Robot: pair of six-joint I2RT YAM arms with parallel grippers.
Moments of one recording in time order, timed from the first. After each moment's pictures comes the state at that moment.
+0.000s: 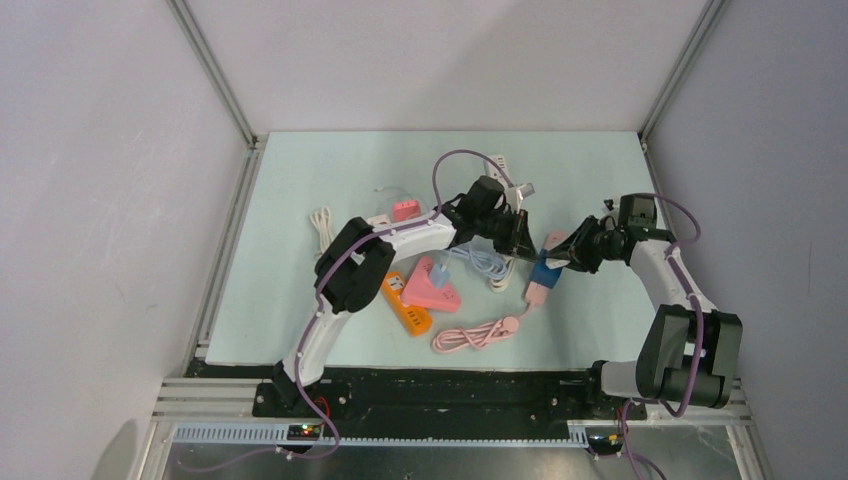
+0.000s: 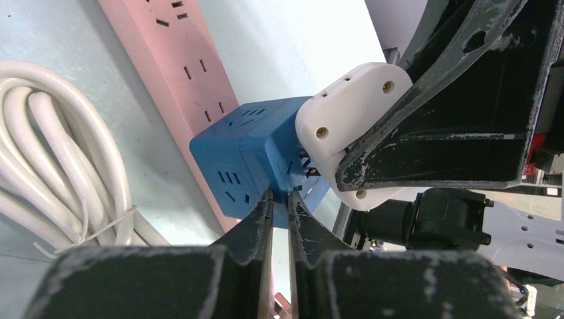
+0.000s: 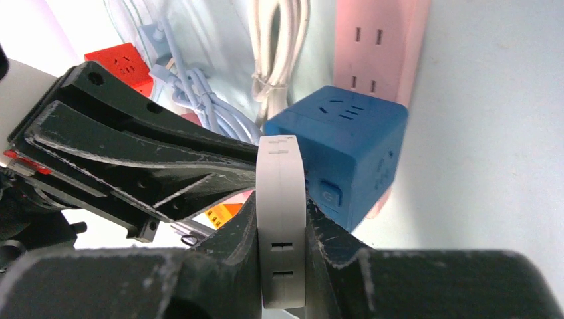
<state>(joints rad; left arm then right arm) -0.83 2.28 1.71 -0.02 0.69 -0.64 -0.17 1.34 0.86 -0.59 -0.60 0.54</state>
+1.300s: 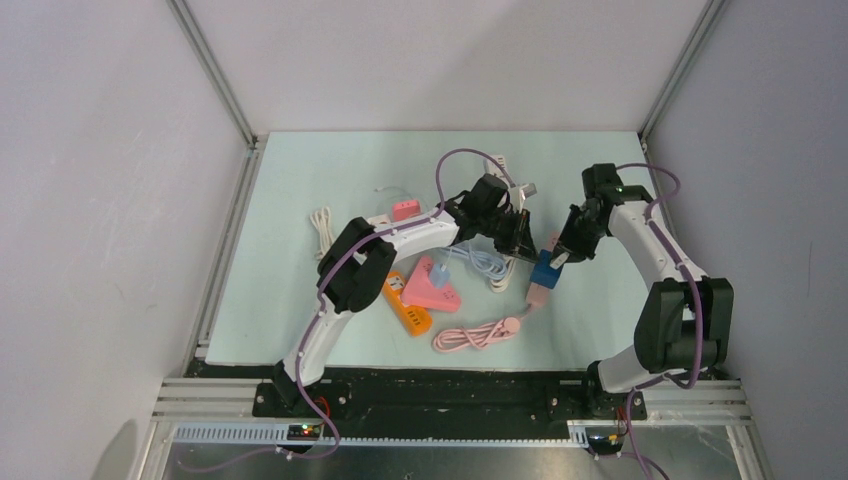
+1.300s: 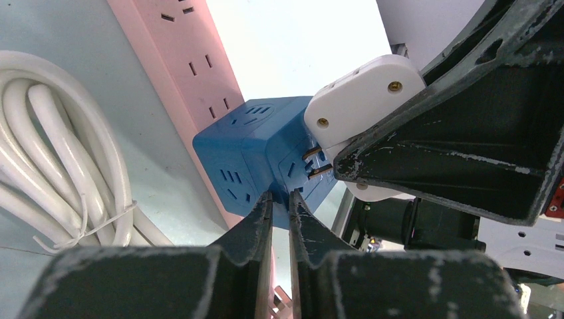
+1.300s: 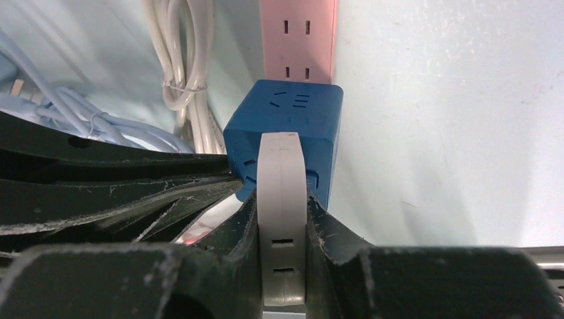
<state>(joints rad) -0.84 2.30 1.77 -0.12 0.69 -0.63 0.07 1.51 1.19 -0.96 -0.13 0.55</state>
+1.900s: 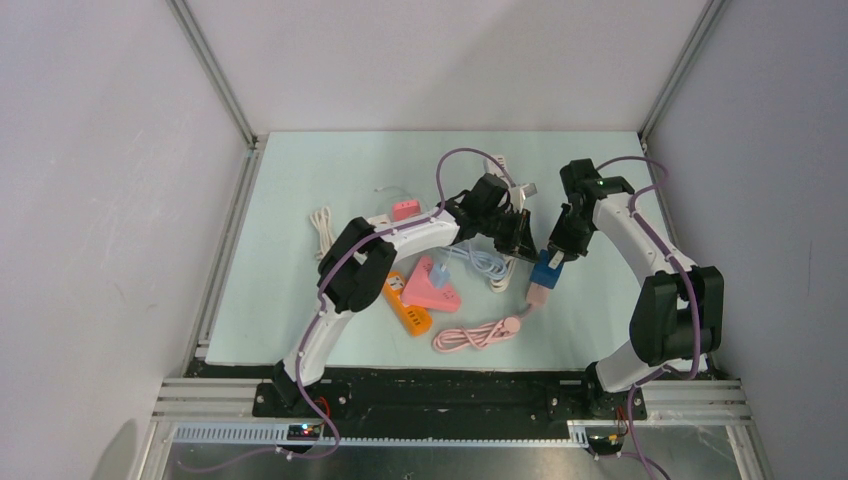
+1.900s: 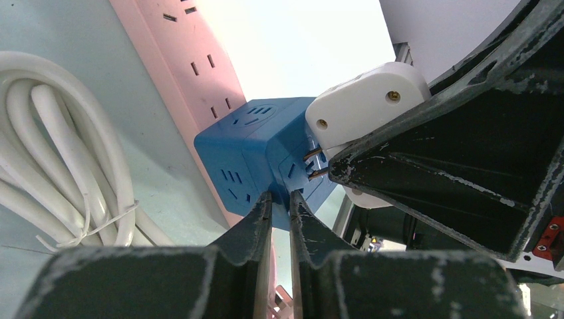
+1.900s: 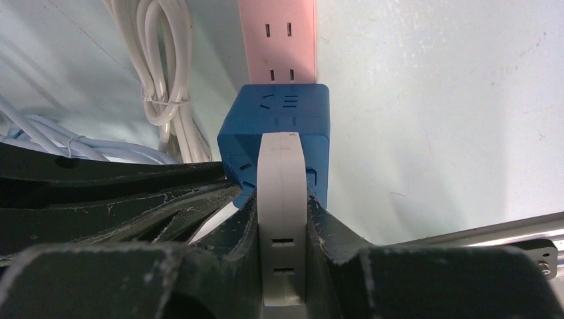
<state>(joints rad) -0.84 2.30 1.78 -0.13 0.69 -0.62 0.18 1.56 1.26 -1.03 0.04 0.65</state>
